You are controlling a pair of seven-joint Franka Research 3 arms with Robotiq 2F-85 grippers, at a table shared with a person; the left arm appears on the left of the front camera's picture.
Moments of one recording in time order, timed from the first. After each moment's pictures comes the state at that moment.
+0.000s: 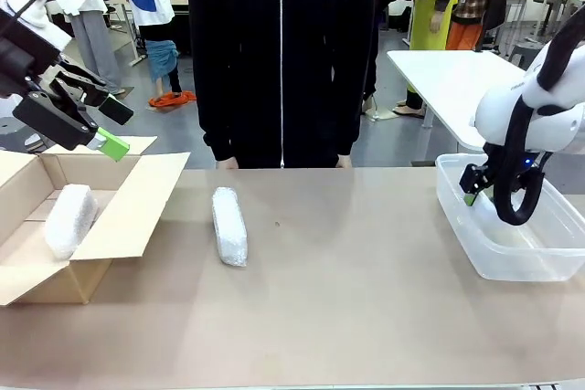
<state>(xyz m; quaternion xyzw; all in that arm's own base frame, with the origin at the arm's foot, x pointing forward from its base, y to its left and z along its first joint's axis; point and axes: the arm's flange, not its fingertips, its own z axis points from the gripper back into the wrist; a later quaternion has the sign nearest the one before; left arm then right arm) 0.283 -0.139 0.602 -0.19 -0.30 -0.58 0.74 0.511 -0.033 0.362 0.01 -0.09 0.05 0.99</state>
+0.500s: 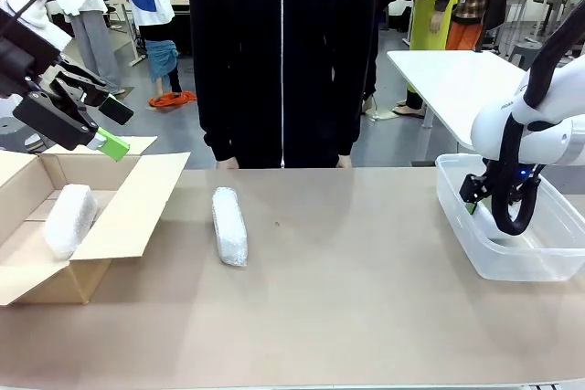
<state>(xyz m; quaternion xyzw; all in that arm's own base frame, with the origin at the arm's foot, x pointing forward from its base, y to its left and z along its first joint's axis) 0.283 -0.139 0.602 -0.19 -0.30 -0.58 0.74 0.523 -0.044 0.336 0.00 -0.08 0.02 1.00</state>
